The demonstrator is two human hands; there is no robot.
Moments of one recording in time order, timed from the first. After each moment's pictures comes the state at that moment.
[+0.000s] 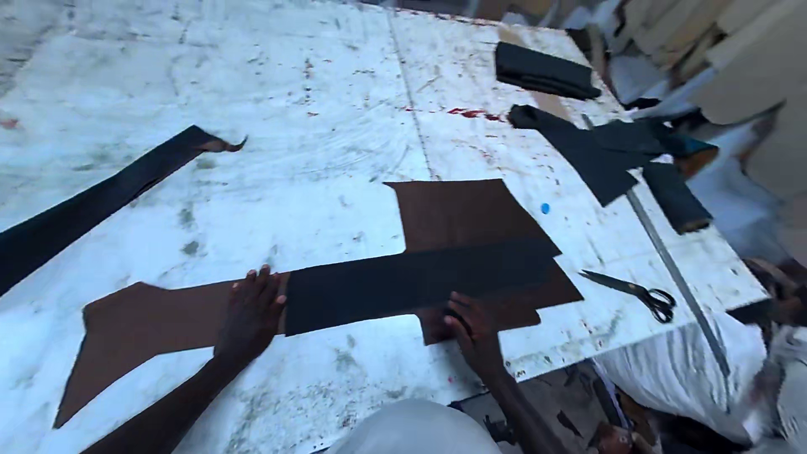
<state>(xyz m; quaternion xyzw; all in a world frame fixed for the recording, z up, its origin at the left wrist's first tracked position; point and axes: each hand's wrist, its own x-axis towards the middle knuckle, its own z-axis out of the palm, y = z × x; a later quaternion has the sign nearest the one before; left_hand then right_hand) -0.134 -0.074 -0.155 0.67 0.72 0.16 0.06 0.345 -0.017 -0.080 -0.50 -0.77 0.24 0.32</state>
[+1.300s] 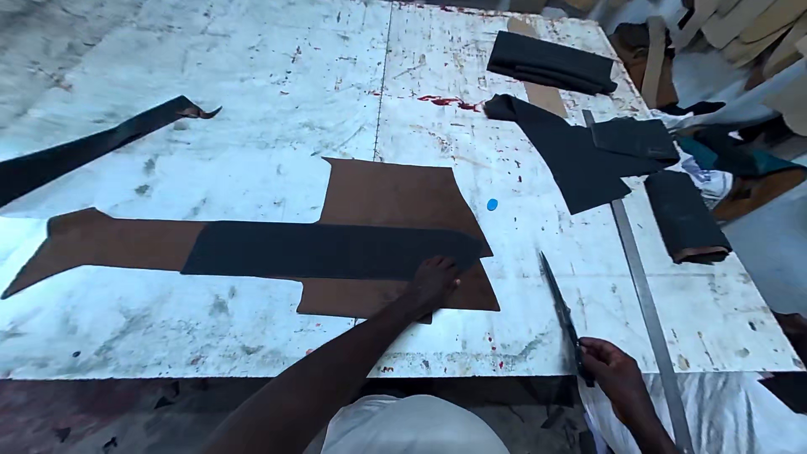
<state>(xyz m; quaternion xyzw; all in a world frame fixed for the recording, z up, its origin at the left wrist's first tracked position) 0.448 0.125 -0.118 0.77 0.60 0.14 0.18 0.868 0.096 -0.072 -0.68 -0.56 0.43 0.19</state>
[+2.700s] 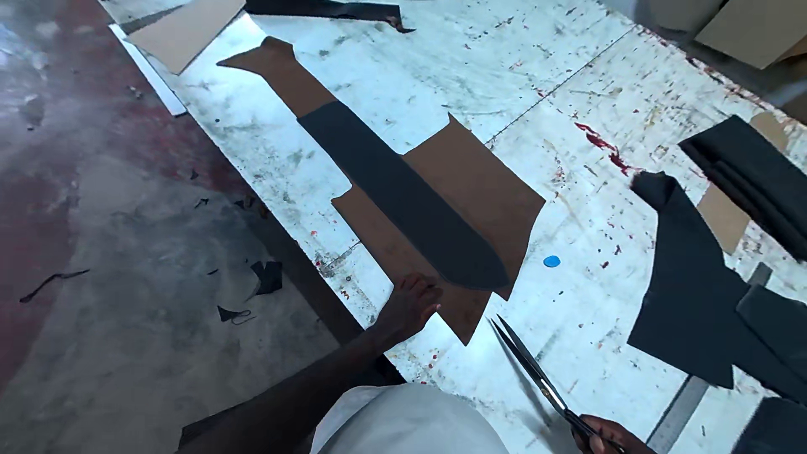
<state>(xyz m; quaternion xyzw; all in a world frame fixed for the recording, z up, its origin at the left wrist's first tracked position) 0.557 0.046 -0.136 0.48 0.85 0.24 0.03 0.896 0.370 -0.029 -0.25 -0.57 0.71 -0.33</state>
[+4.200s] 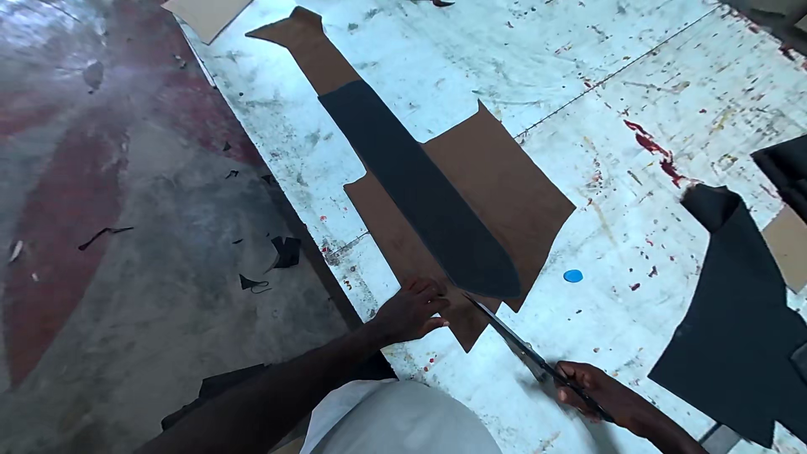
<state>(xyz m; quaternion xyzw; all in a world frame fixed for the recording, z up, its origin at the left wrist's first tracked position) 0.557 0.045 -0.135 0.53 0.82 0.23 0.04 0.762 0.419 -0.060 -0.18 -0.68 0.54 -0.46</state>
